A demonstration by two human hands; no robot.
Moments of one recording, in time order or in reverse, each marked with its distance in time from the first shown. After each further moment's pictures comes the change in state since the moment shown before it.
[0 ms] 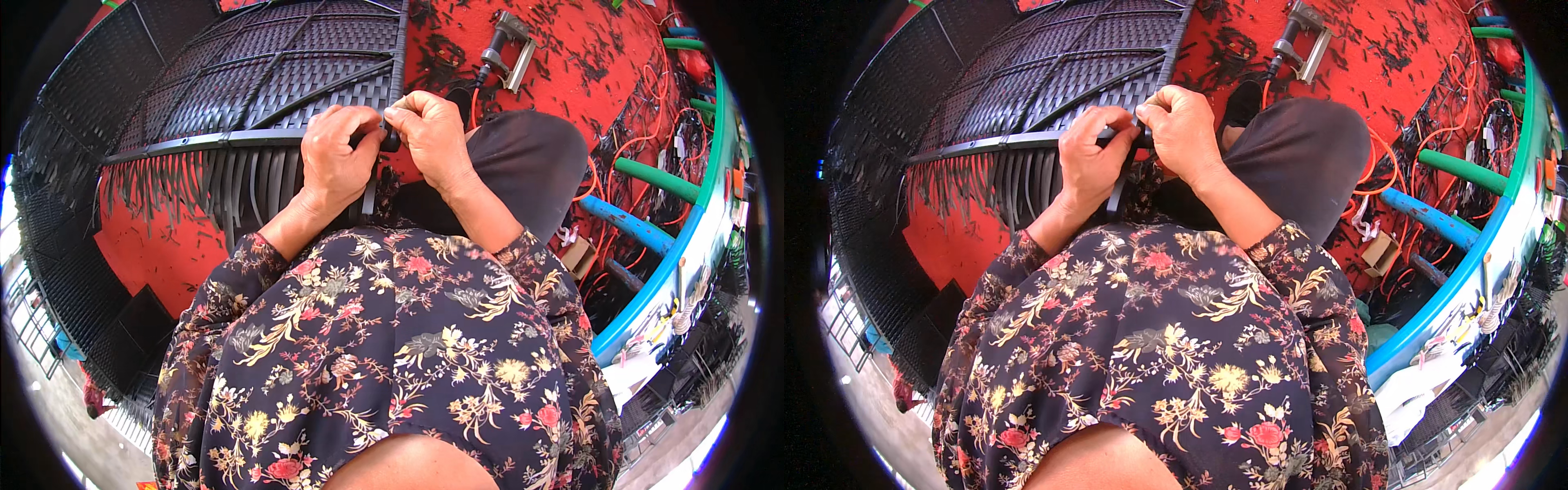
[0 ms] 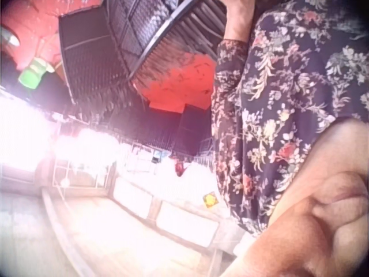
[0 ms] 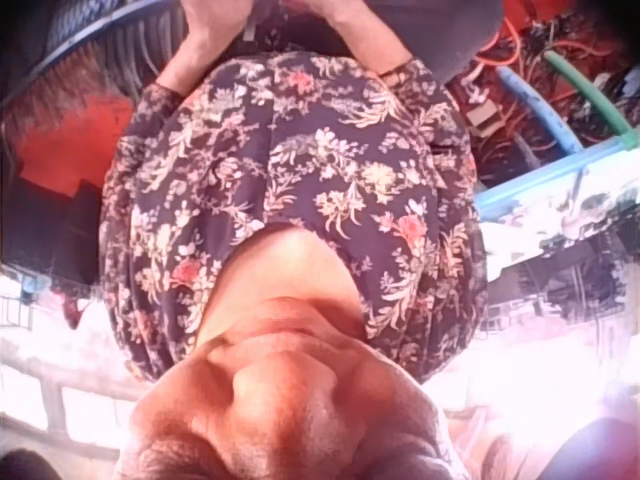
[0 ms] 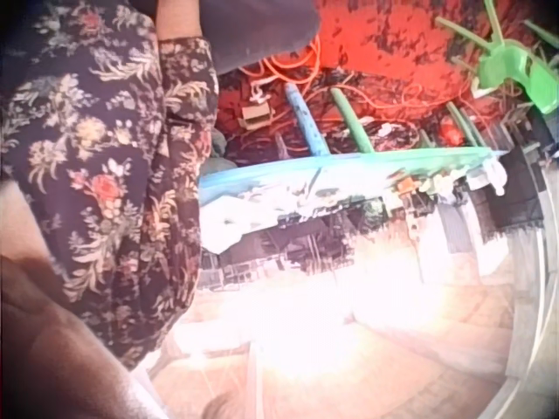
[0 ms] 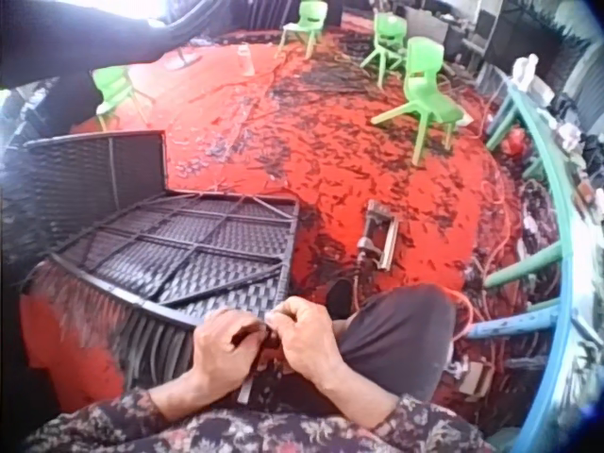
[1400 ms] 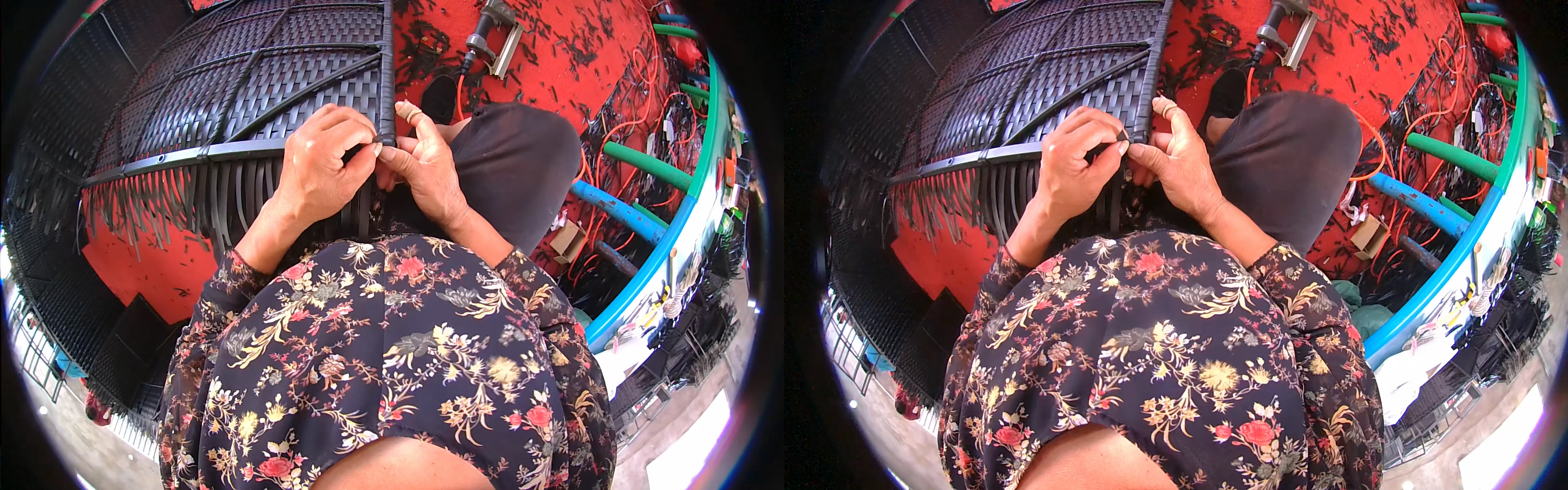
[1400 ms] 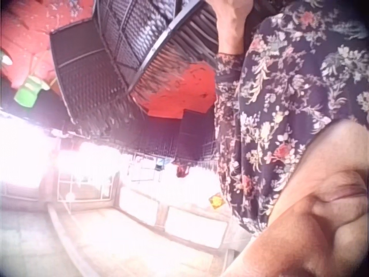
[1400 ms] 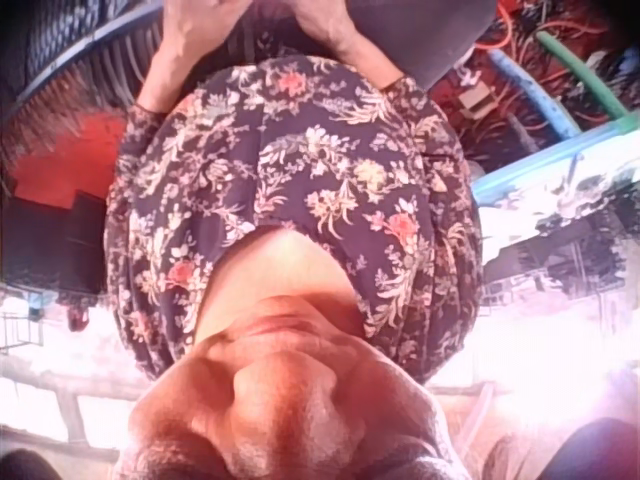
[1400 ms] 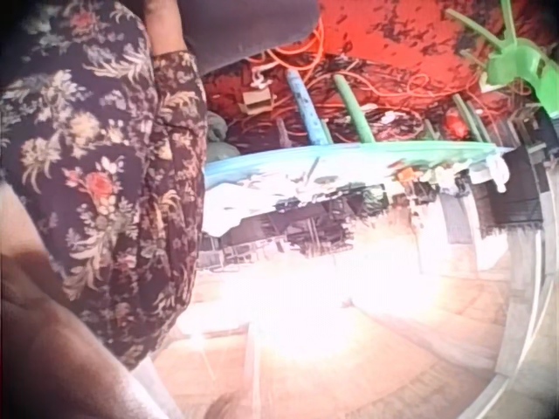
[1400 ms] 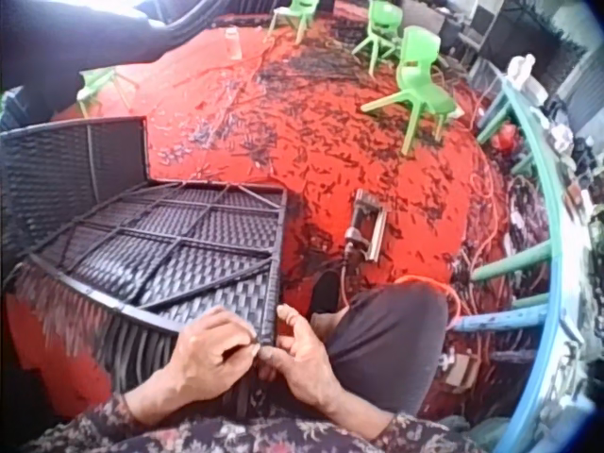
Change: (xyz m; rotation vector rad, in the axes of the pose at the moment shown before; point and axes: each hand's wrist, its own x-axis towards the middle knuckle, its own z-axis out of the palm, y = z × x) left_hand 0.013 0.017 -0.017 -0.109 -0.248 0.145; right_hand -0.045 0.004 -0.018 0.398 -0.172 0.176
